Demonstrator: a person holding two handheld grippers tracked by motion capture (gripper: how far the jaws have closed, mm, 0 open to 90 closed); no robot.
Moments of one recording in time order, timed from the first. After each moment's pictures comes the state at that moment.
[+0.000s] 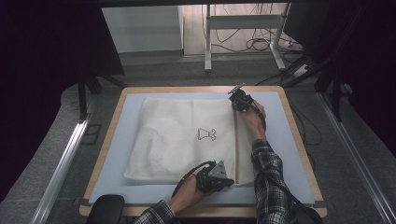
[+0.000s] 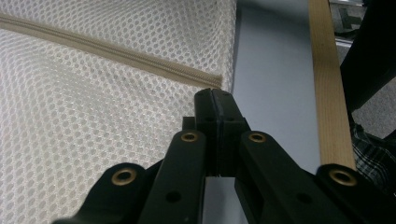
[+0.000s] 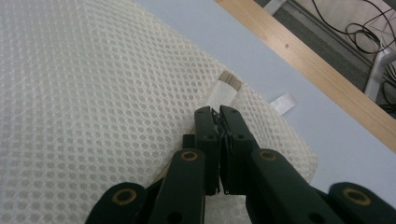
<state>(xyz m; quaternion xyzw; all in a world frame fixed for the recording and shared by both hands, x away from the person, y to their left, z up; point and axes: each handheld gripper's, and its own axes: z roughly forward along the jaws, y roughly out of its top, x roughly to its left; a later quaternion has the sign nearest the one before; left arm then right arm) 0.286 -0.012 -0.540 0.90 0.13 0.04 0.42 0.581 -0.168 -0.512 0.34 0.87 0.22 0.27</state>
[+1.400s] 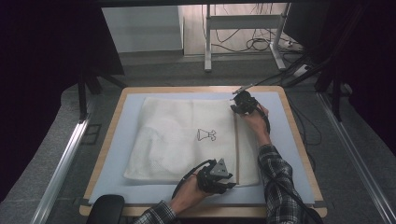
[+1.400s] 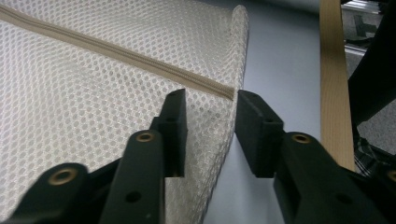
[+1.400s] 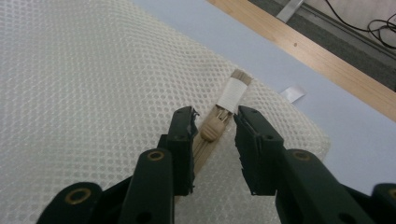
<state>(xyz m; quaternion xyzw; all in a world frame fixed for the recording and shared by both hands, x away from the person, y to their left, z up) 0.284 -0.016 -0.532 0.89 0.16 0.05 0.42 0.559 -0.182 -0.502 0.36 0.86 0.29 0.24</state>
